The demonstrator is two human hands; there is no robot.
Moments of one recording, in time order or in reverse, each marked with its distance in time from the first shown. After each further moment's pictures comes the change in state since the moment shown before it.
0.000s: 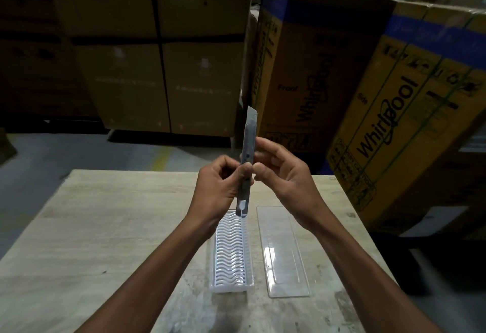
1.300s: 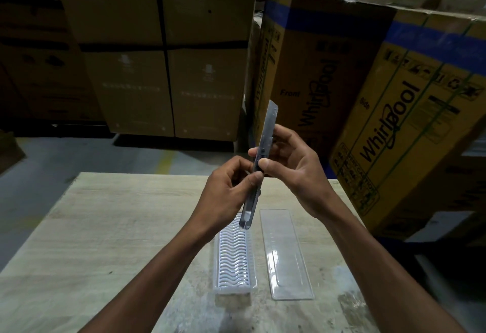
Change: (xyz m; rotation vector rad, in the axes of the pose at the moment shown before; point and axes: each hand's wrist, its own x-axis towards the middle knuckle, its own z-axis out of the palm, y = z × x) left_hand -0.014 0.014 -0.003 0.181 -0.143 0.091; right_hand 0.010 -0.018 -0.014 0.057 -0.002 -0.032
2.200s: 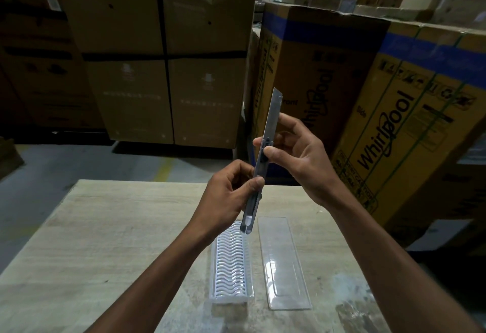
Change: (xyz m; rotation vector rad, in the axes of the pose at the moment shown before) left_hand 0.002 0.013 0.005 -0.026 -0.035 0.024; right_hand 0.019 -0.020 -0.020 -0.061 0.007 -0.063
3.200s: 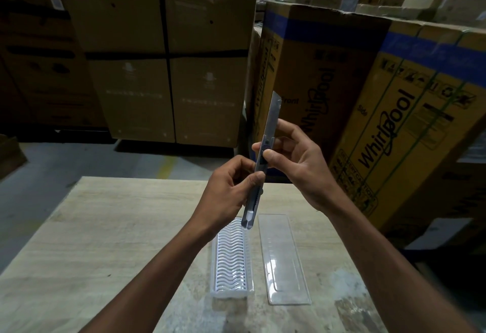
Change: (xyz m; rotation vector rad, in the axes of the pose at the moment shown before) left_hand -0.004 0.001 0.002 -0.025 0.000 0.005; right_hand -0.015 0.003 0.005 -0.001 -0.001 0.025
